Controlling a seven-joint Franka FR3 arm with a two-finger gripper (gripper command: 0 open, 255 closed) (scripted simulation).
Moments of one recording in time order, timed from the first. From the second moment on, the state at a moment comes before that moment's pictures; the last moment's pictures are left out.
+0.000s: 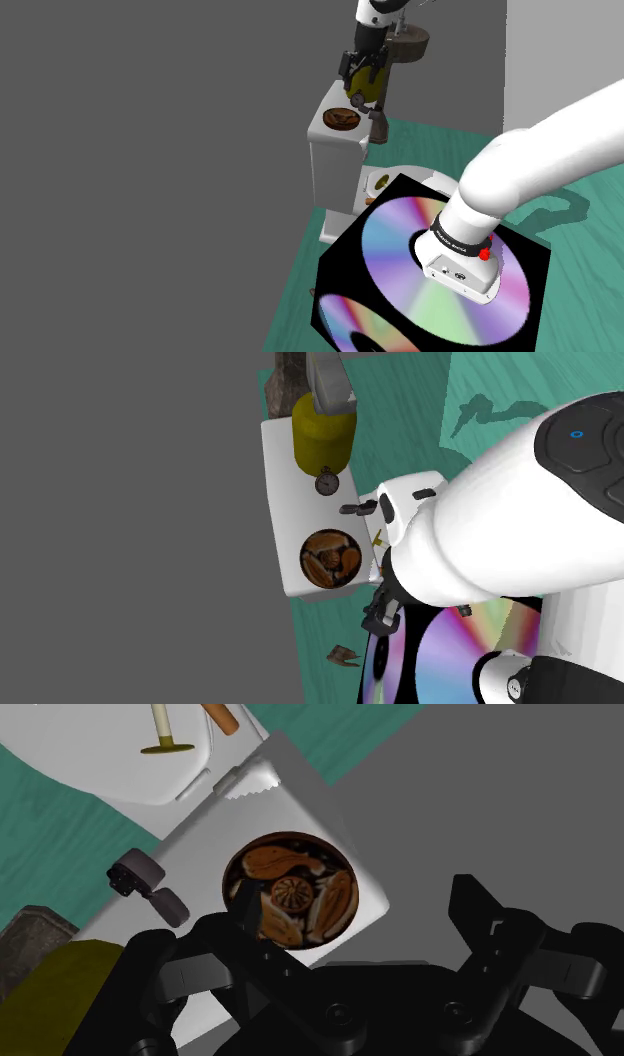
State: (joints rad) arm -0.11 -0.51 -0.06 -2.40 -0.06 1.97 0.10
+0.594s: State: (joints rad) arm -0.19 -0.27 -0.14 -2.34 -0.12 2.21 0.09
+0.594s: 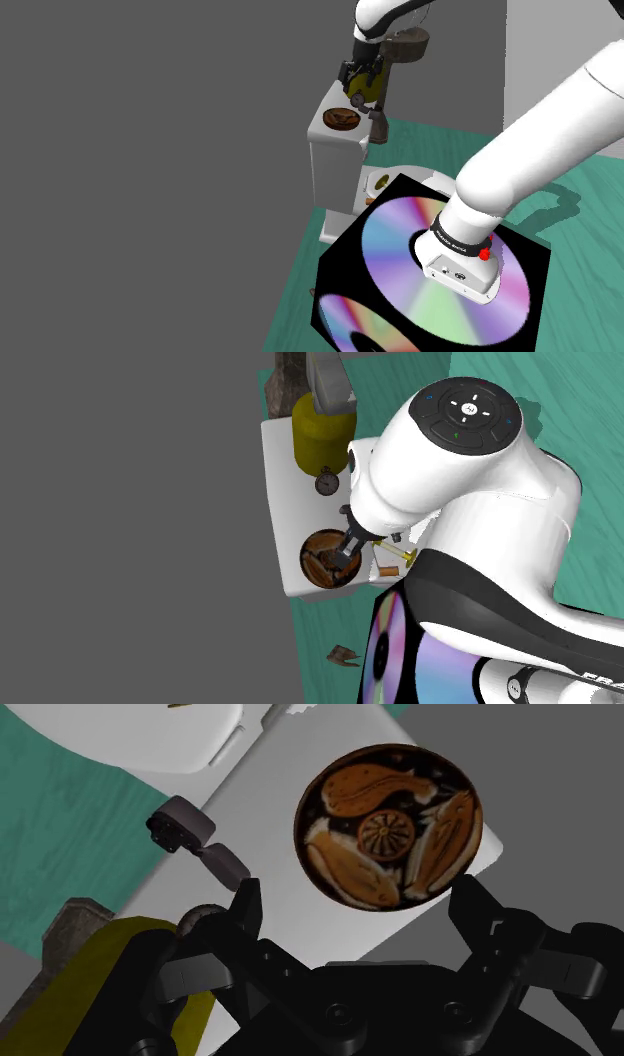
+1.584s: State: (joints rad) arm -0.29 0.18 -0.23 -2.04 -0.09 2.59 0.06
